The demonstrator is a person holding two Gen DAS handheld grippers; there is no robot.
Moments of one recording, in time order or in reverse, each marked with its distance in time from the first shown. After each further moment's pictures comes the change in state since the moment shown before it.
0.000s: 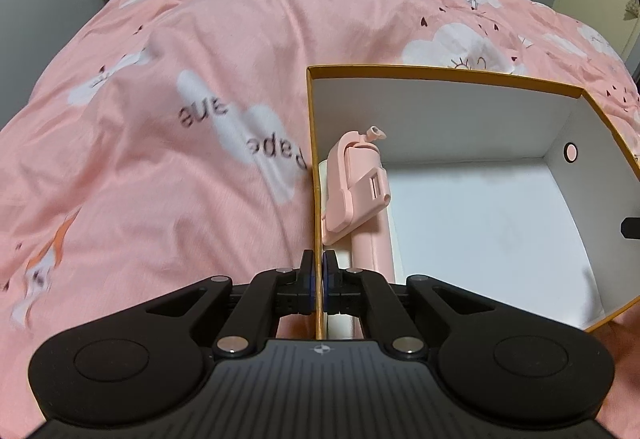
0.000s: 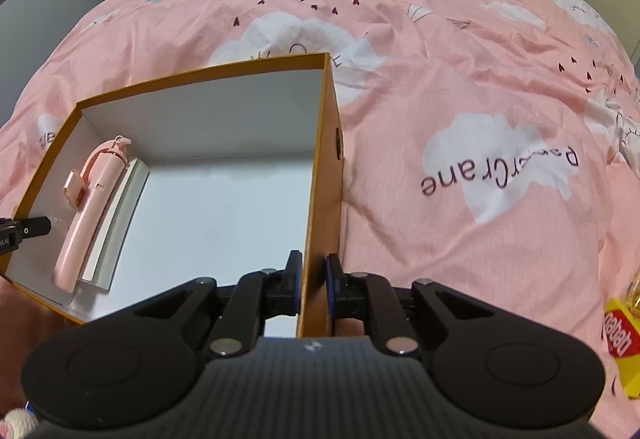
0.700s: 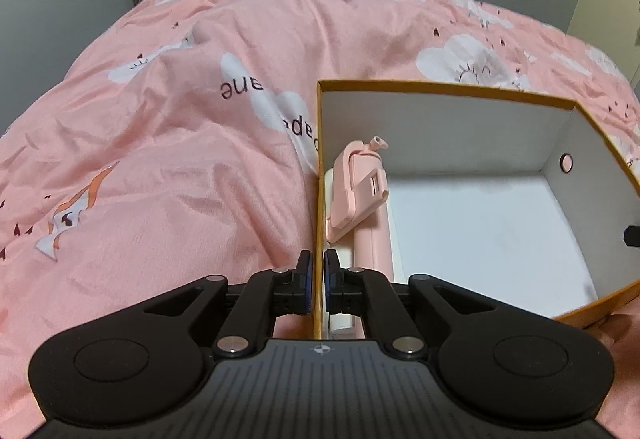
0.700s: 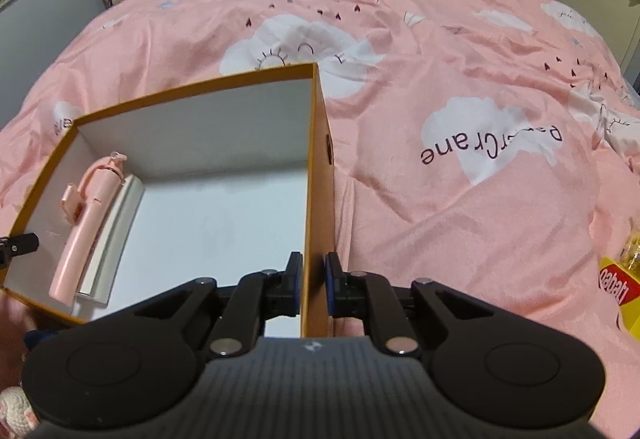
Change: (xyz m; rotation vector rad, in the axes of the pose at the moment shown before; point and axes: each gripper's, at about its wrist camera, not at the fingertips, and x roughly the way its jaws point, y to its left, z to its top) left arm -0.033 0.004 -0.045 -0.066 -0.077 0.024; right arm -0.026 0.014 -0.039 -0.002 -0.074 -0.024
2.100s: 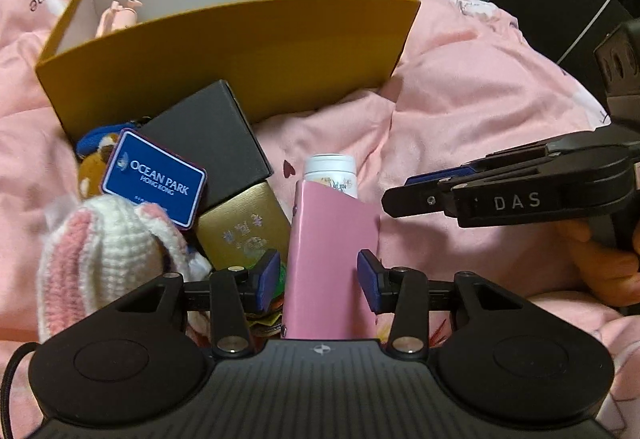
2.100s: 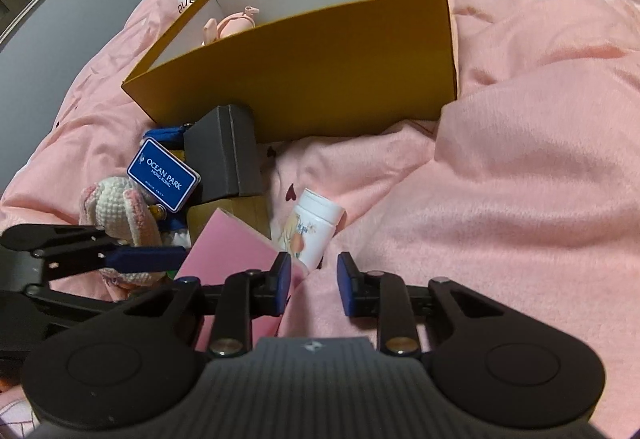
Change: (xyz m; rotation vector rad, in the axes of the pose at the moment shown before) left arm -0.067 -0.088 -0.129 0.277 0.230 -0.443; right arm -0.053 0.033 -0.136 -0.033 0.189 0.293
